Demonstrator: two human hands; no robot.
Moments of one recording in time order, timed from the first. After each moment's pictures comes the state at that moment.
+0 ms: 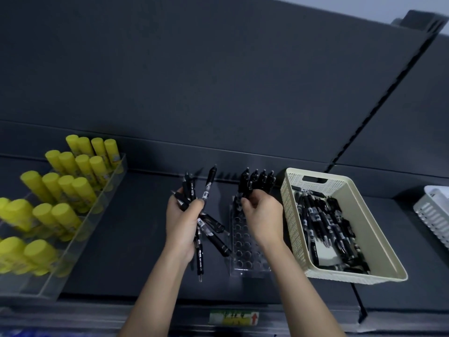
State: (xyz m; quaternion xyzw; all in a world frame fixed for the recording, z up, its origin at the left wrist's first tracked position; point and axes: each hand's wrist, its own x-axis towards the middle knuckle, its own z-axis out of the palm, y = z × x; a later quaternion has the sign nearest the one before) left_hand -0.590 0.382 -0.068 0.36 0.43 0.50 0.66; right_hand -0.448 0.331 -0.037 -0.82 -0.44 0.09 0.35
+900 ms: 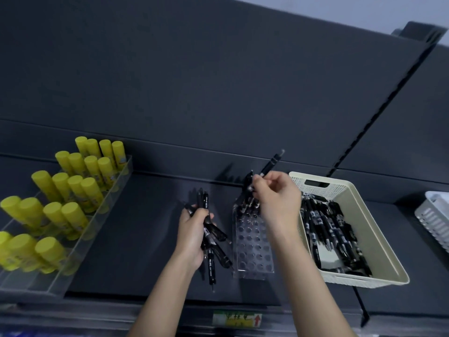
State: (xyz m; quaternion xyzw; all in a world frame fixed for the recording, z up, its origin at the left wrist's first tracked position) left_hand -0.587 0.374 -0.074 0.29 0.46 0.43 0.72; right_hand -0.463 0.334 0.007 -0.68 -0.30 0.17 0.65
